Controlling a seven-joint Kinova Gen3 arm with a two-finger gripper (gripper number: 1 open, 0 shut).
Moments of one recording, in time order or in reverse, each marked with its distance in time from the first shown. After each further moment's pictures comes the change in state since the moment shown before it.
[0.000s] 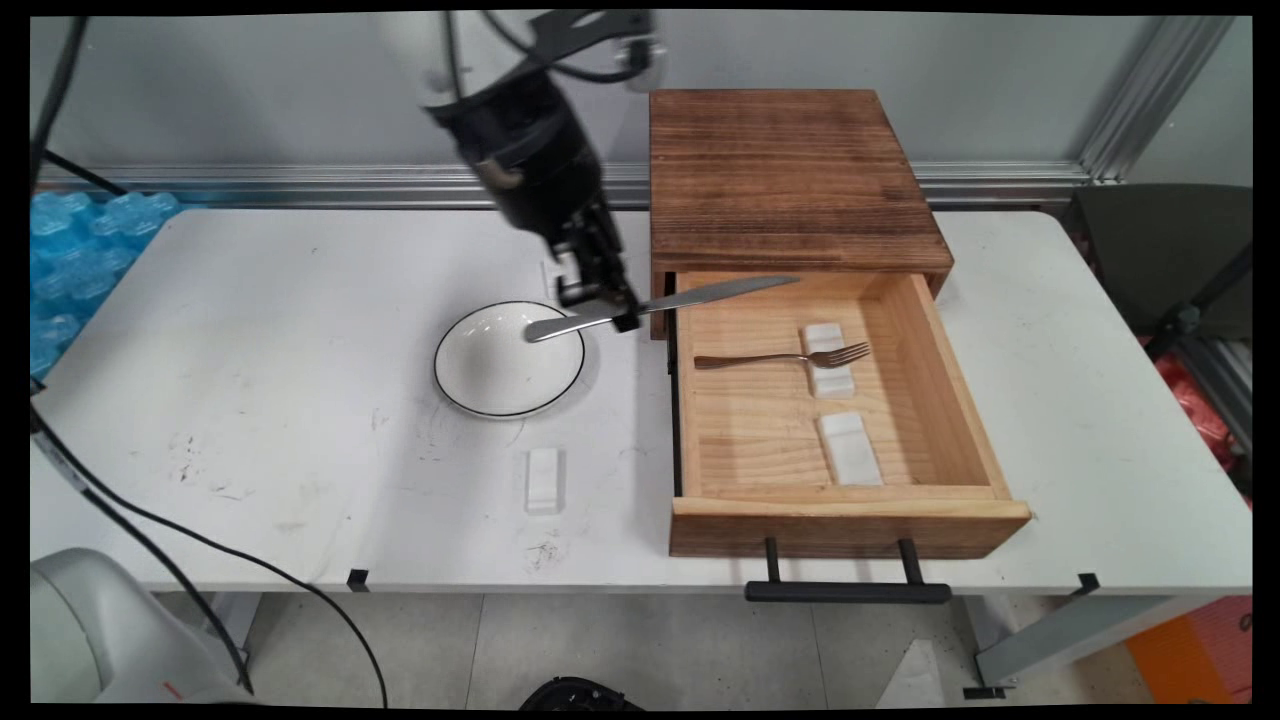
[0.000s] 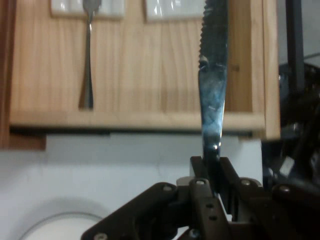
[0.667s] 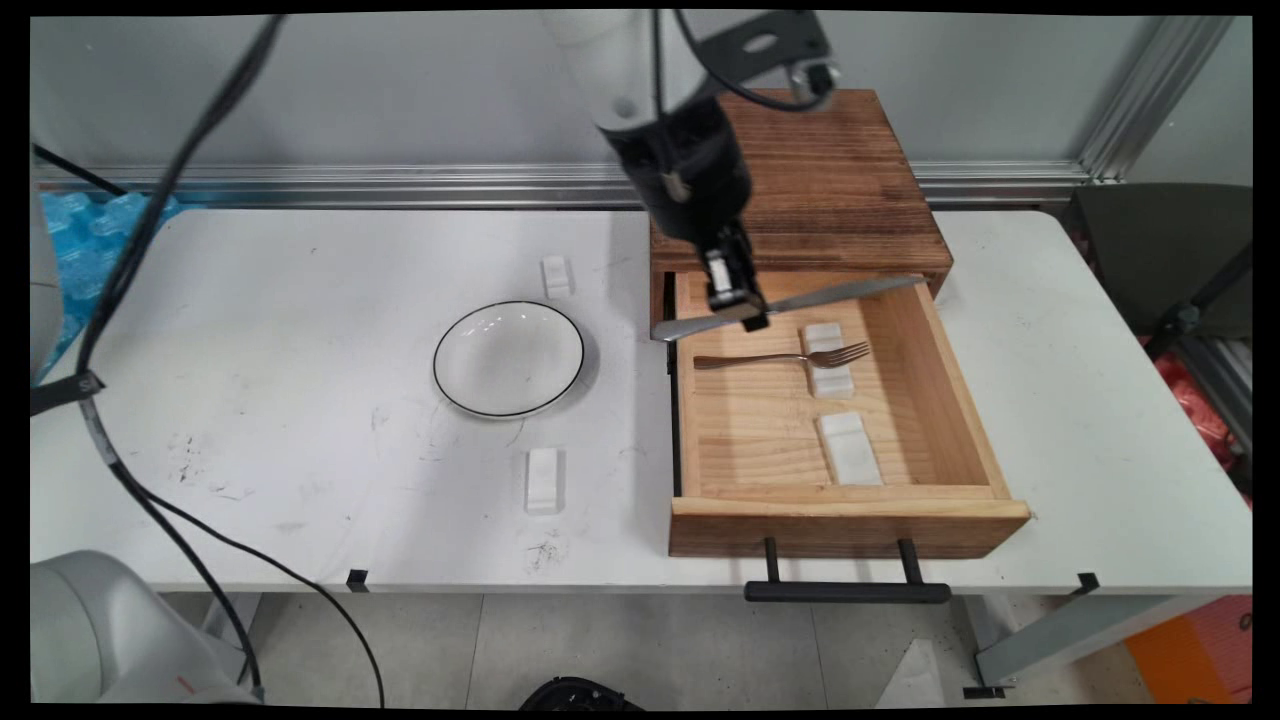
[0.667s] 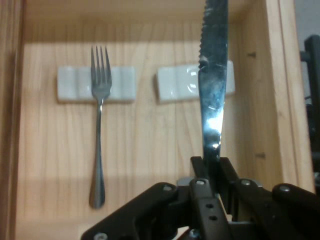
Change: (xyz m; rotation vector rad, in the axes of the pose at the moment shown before) arm 0.077 -0.016 0.061 0.005 0.053 0.045
